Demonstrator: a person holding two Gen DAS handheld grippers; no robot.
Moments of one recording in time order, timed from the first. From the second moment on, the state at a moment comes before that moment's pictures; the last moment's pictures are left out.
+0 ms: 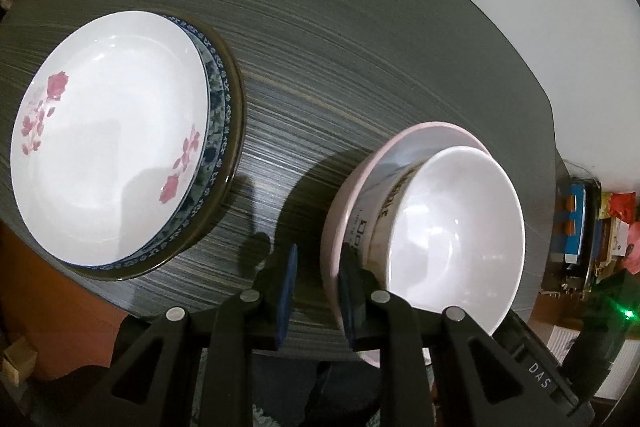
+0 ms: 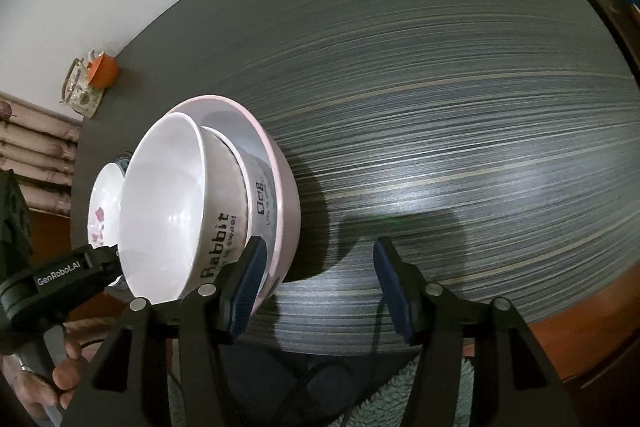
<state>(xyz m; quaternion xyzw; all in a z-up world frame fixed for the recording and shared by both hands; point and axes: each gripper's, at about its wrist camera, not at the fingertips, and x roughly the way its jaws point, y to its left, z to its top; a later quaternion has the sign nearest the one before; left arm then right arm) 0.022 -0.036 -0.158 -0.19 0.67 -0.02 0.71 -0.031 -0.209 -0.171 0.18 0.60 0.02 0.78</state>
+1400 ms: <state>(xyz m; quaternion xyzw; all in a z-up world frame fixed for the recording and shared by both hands) 0.025 -0.050 -0.155 -0.17 0.66 -0.03 0.73 -0.017 -0.194 -0.171 0.19 0.60 0.04 0.78</state>
